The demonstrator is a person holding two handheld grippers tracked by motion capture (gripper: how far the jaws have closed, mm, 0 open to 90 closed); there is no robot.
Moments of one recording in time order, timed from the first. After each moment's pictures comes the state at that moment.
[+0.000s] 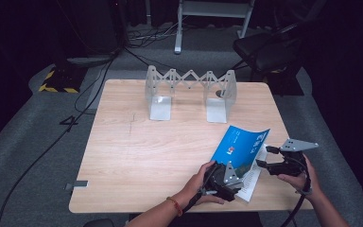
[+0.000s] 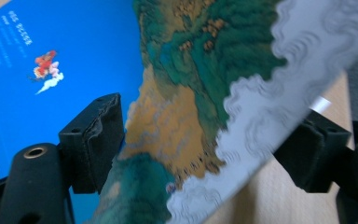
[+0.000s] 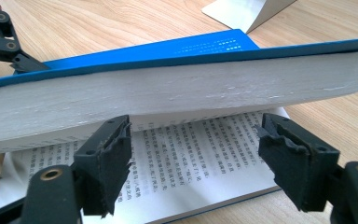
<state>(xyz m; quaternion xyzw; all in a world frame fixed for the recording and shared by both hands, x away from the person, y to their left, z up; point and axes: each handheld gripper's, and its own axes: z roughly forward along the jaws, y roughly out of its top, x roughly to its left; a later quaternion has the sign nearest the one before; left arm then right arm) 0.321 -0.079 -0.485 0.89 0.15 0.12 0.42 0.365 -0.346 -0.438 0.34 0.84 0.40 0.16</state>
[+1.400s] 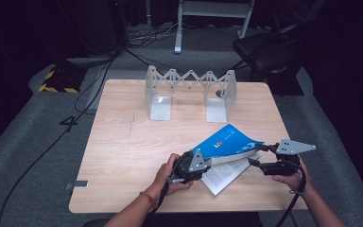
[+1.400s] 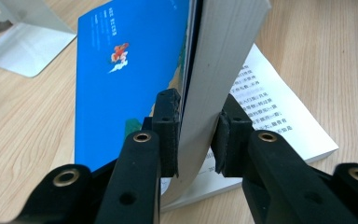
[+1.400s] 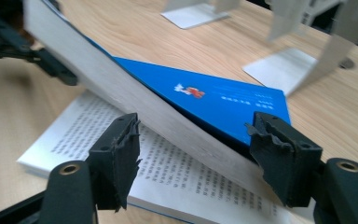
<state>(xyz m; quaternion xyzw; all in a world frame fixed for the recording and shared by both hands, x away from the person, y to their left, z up) 0.343 0.020 -0.460 0.89 0.15 0.15 0.41 0.359 -0.321 -0.426 0.24 0.83 0.48 0.16</state>
